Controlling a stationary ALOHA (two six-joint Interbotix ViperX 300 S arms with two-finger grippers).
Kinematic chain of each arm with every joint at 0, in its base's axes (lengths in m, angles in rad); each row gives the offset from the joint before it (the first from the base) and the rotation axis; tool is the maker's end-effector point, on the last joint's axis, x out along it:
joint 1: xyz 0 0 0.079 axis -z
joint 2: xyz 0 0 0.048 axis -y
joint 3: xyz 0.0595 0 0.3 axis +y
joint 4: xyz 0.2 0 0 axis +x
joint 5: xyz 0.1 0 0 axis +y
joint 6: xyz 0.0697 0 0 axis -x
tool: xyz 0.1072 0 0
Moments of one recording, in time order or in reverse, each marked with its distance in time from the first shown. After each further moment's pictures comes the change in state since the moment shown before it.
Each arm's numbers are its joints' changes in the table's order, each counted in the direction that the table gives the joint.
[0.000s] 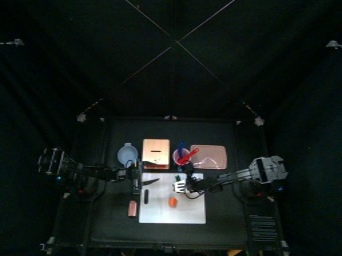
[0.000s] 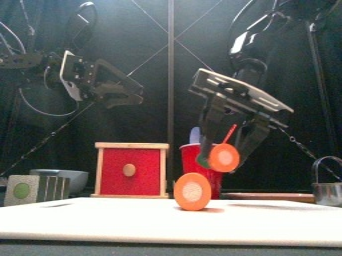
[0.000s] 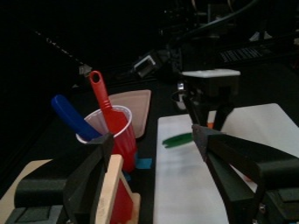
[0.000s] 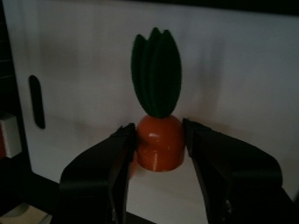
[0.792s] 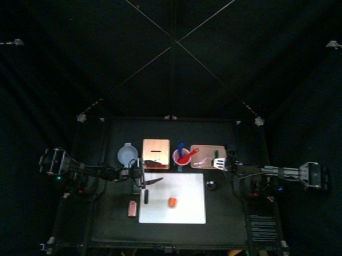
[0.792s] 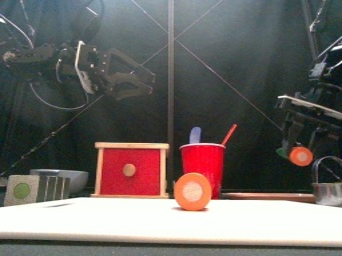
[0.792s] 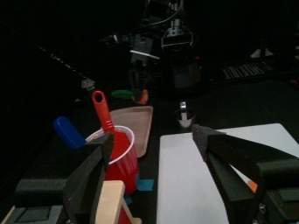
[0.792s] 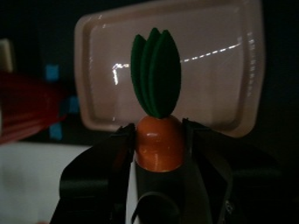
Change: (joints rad) left arm -0.017 -0.035 -0.074 0.000 0.002 0.002; right arm 0.517 0.508 0.495 -0.210 -0.031 0.100
